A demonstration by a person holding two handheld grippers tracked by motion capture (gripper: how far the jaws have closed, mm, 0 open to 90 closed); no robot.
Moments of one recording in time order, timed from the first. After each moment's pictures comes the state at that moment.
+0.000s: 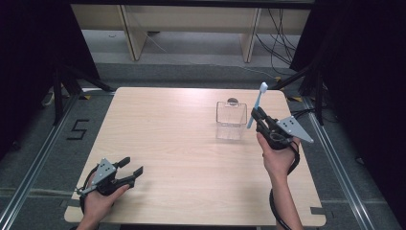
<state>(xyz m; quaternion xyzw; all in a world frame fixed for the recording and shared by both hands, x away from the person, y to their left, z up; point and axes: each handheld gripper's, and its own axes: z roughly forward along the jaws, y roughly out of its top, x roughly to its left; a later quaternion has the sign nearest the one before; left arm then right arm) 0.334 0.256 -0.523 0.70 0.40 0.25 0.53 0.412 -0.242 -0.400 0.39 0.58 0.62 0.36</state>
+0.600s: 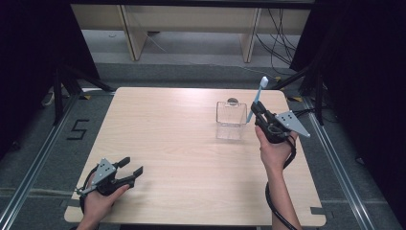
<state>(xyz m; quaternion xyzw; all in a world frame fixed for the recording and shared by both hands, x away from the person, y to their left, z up) 0.334 0.256 -0.523 0.70 0.40 0.25 0.53 0.429 -0.240 -0.399 0.40 0.57 0.62 0.36</state>
